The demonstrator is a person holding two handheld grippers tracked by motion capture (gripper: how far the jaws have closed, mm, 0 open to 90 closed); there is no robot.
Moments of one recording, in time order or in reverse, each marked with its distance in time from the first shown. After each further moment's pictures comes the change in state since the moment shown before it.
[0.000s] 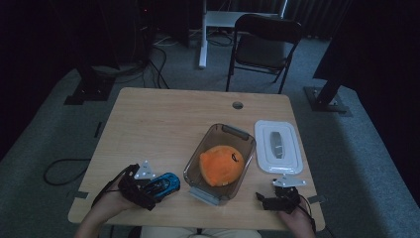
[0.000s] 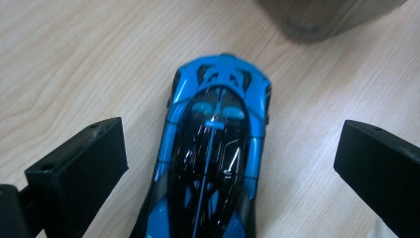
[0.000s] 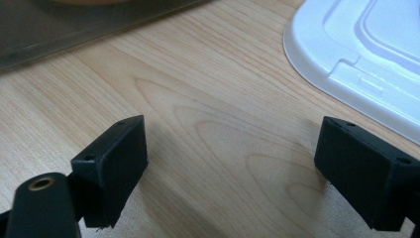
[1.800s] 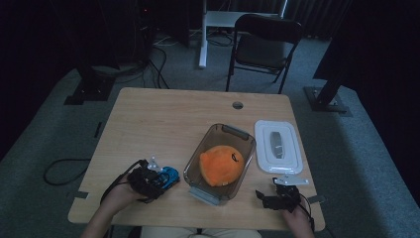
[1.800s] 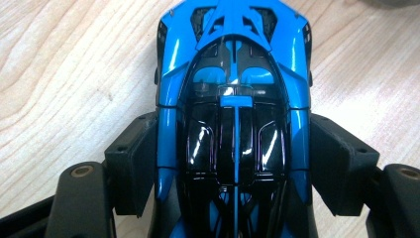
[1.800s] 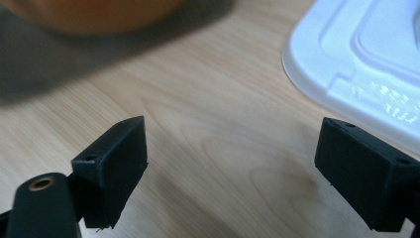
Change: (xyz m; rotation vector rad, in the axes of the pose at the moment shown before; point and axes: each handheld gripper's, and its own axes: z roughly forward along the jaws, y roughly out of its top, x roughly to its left) left arm 0.021 0.009 0.037 0.162 0.010 -0.072; right arm 0.000 0.007 -0.005 -0.057 0.034 0.057
